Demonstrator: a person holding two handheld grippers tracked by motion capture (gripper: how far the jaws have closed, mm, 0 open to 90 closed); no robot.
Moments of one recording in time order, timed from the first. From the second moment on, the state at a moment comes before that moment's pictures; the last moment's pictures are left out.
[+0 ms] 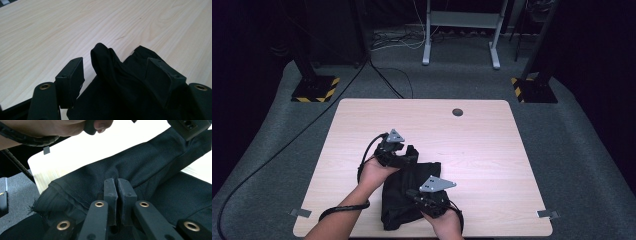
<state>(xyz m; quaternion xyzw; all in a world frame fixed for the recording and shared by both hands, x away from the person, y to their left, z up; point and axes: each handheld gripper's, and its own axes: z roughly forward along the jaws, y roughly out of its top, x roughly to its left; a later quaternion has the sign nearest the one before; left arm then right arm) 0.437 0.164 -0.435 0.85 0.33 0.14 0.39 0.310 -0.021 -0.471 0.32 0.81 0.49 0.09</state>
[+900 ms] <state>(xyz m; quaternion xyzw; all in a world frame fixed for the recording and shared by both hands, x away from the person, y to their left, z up) 0.389 0.204 -0.452 0.86 0.31 0.11 0.40 0.311 -0.020 -0.477 0.32 0.81 0.48 0.09</state>
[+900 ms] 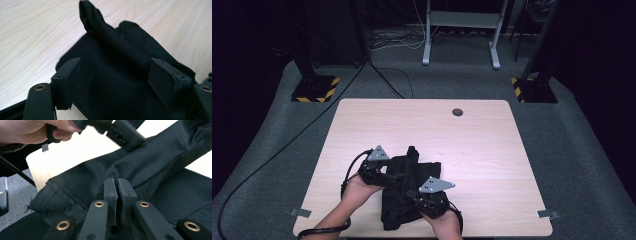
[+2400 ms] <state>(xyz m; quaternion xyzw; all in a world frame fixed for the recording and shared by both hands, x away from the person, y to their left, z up) 0.327 0.222 -0.485 0.88 0.26 0.05 0.39 0.307 -0.025 -0.491 0.33 0.81 0.47 0.08</state>
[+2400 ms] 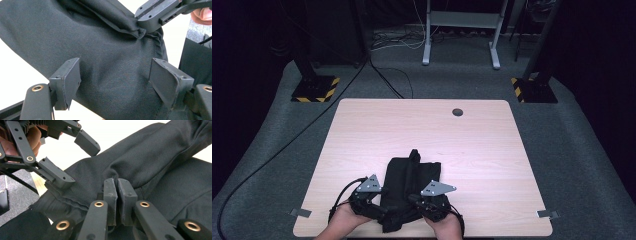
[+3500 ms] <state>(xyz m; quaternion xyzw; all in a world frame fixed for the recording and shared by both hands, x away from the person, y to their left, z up) 0.324 0.219 -0.502 0.88 0.26 0.06 0.40 0.295 -0.060 -0.495 0.39 0.78 0.48 0.10</state>
